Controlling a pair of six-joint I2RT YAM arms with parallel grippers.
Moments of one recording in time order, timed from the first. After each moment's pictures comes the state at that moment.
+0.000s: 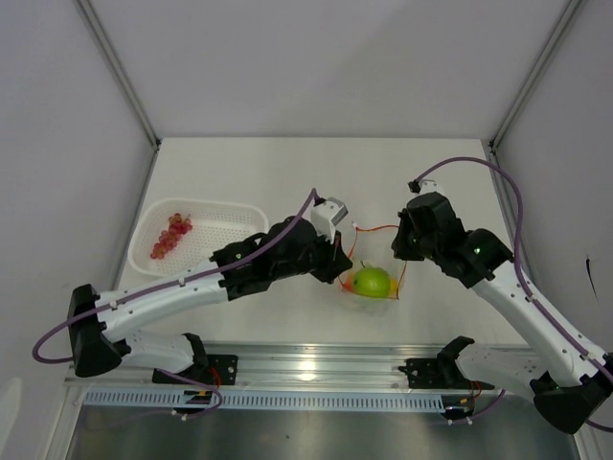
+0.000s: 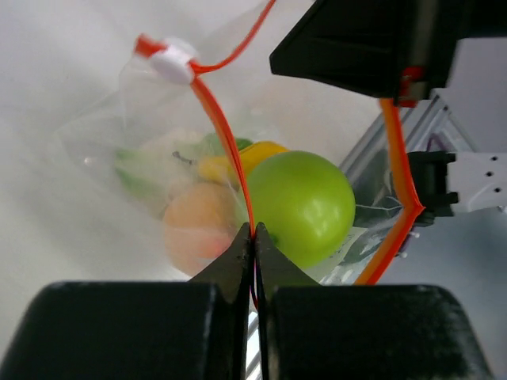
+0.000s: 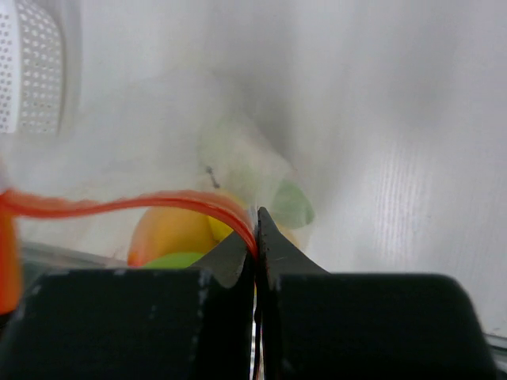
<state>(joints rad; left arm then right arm) -1.10 1.26 1.12 -0.32 -0.05 -0.49 0.65 1.04 1.17 -0.89 0.20 0.56</state>
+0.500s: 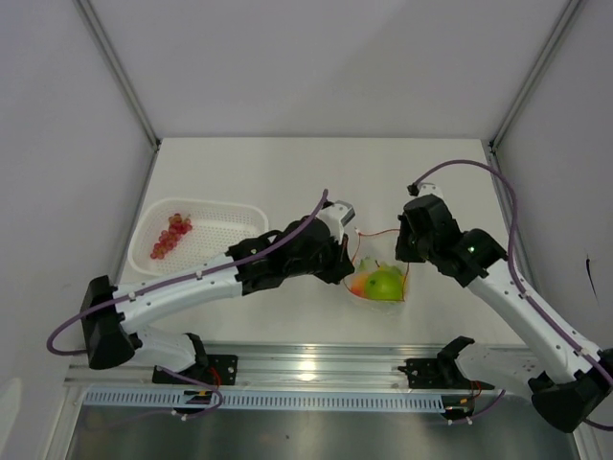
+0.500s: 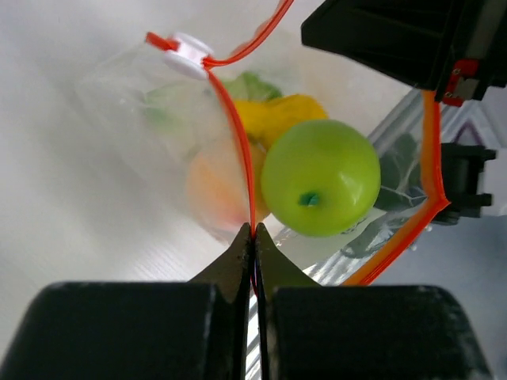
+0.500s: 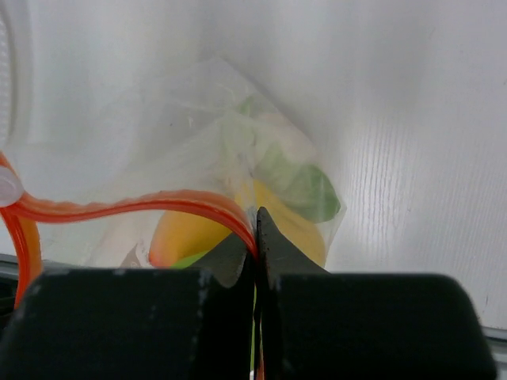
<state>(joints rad) -1.10 1.33 1.17 -0.38 -0.05 -0.55 0.63 1.04 1.14 -0.90 0.25 0.52</state>
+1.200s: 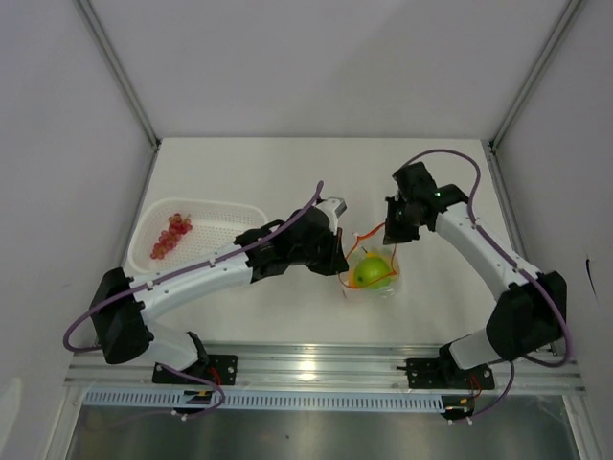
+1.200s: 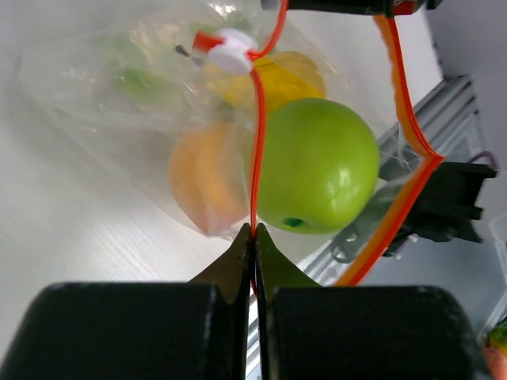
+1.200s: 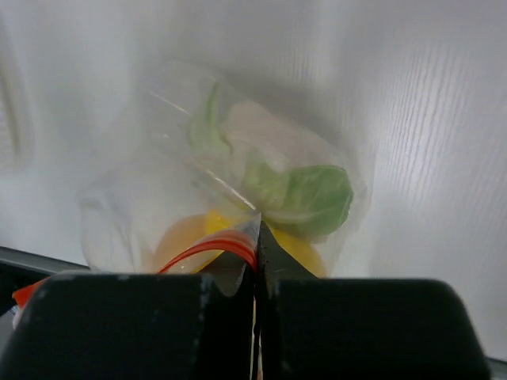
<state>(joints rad) -1.00 1.41 1.17 -0.40 0.06 -0.65 0.41 1.41 1.29 -0.89 -0.06 0.45</state>
